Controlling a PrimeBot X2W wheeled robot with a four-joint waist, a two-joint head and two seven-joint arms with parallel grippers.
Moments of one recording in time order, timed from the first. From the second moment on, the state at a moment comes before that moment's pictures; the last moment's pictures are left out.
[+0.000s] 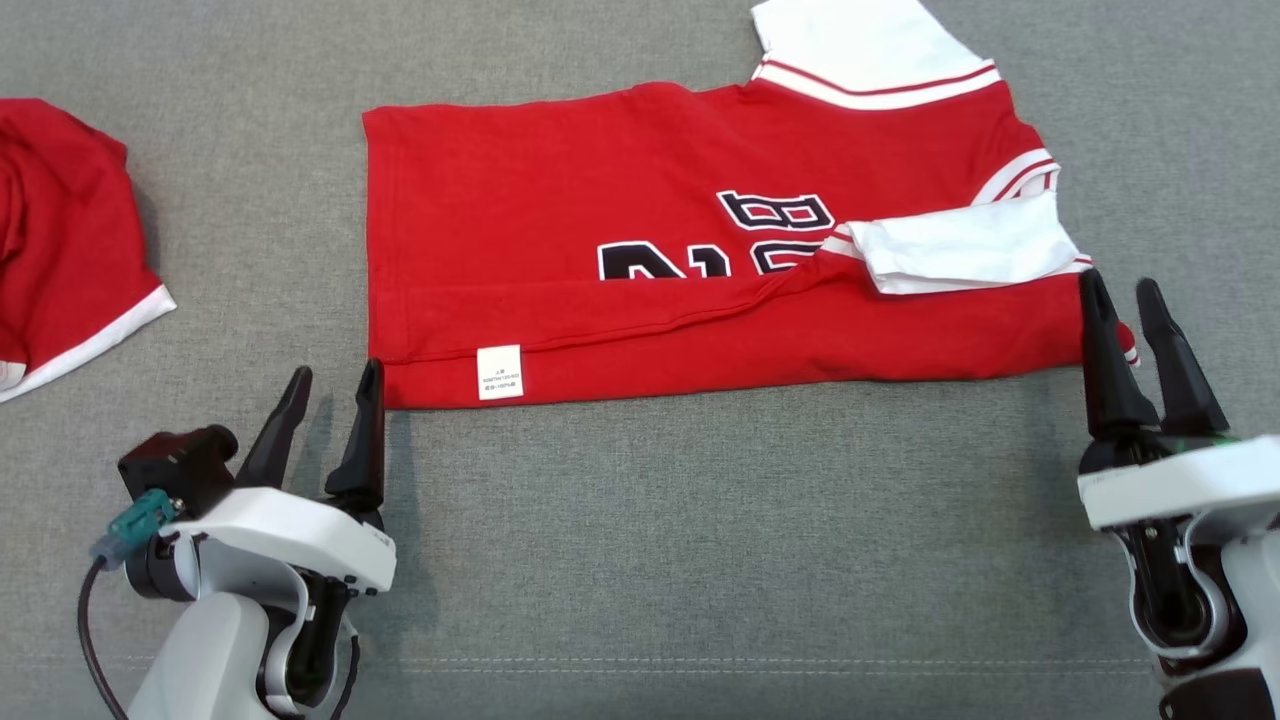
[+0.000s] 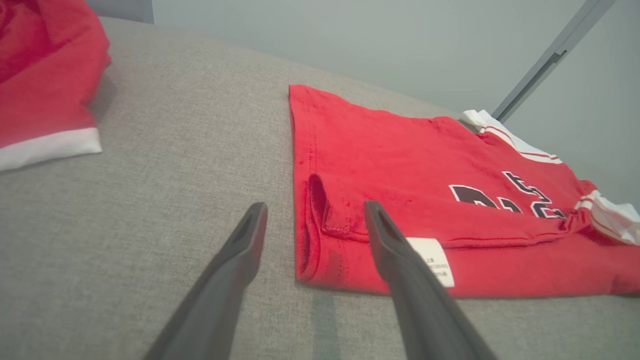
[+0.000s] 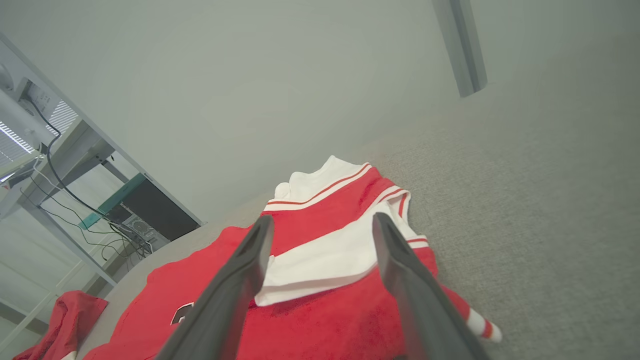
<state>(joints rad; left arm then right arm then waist) -0.28 0.21 -0.21 0.29 -0.62 0.02 -0.13 -0.33 -0.25 0.17 0.23 0.81 0.13 -0.23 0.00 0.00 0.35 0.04</state>
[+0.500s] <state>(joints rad) -0.16 0.24 -0.22 0.26 -0.61 0.09 -0.07 -0.12 -0.11 0.01 0.18 0.35 0.13 -0.25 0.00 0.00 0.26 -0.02</state>
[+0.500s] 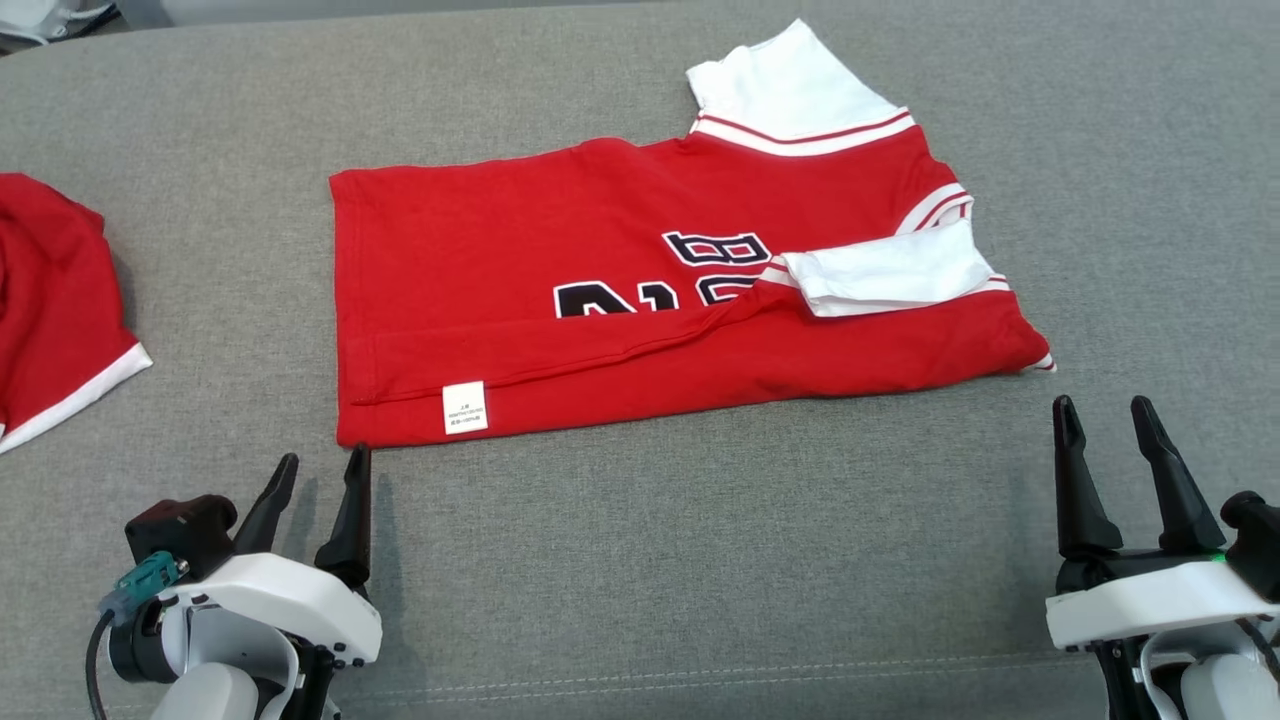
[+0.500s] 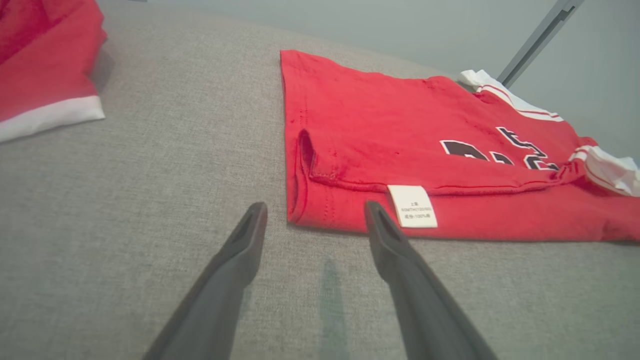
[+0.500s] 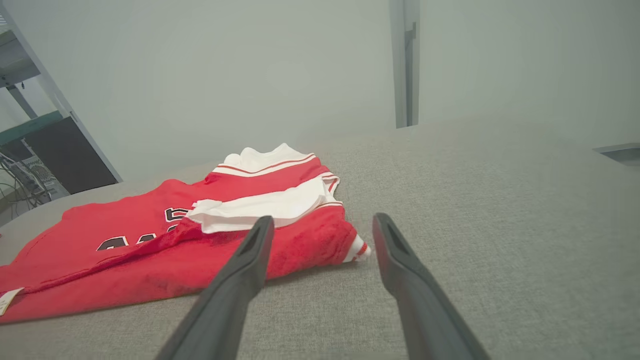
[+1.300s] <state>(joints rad) -0.26 0.25 -0.22 0.34 -0.69 0.07 0.05 -0.44 -0.17 0.12 0.51 0.35 0.13 -0.15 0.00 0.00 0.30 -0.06</state>
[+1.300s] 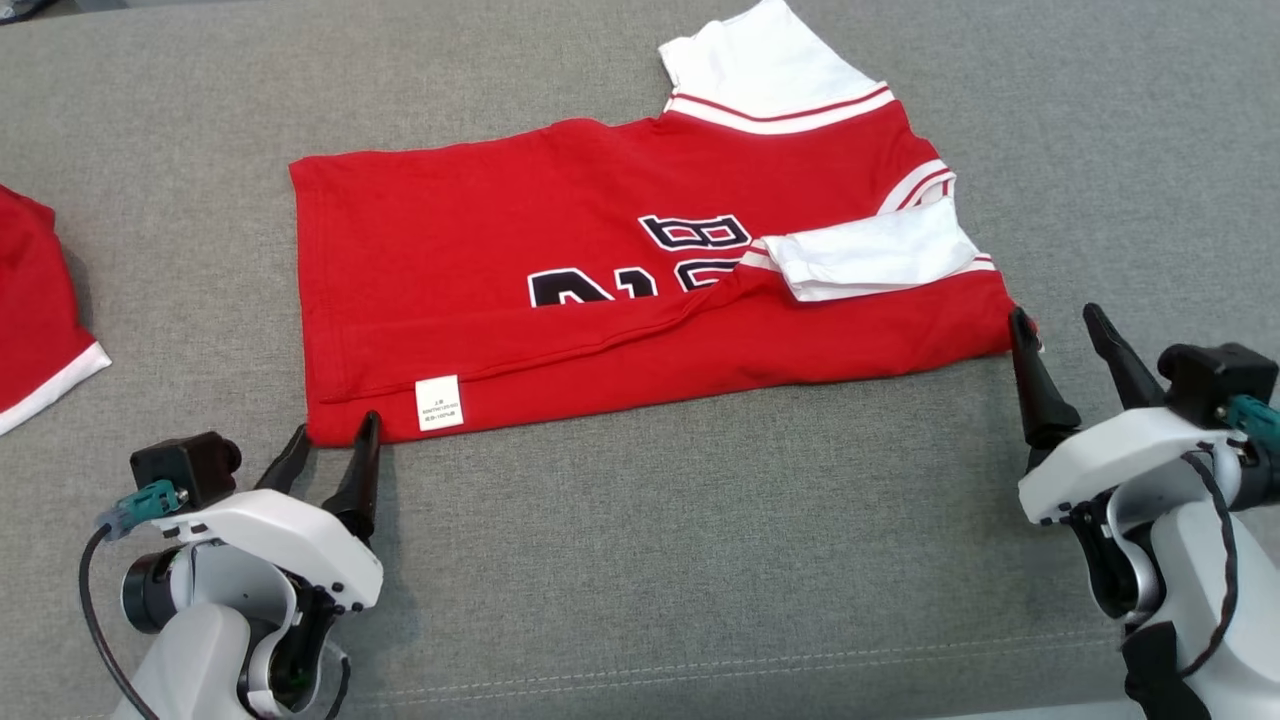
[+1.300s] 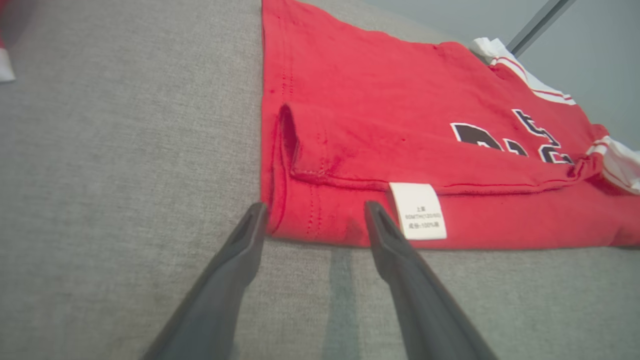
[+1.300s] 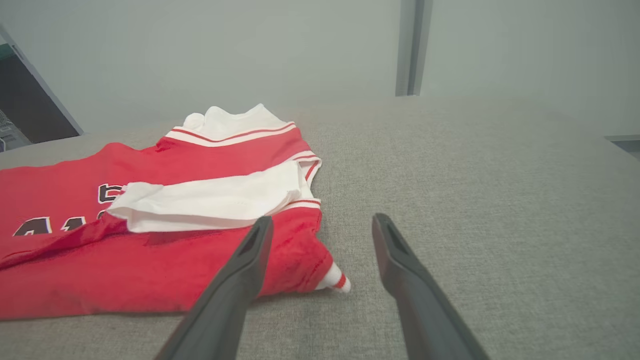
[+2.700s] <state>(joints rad) -0.03 0.30 -0.20 0.13 -0.82 0.07 0.18 -0.12 -0.22 0.13 0.26 0.63 0.13 0.13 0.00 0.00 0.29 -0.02</state>
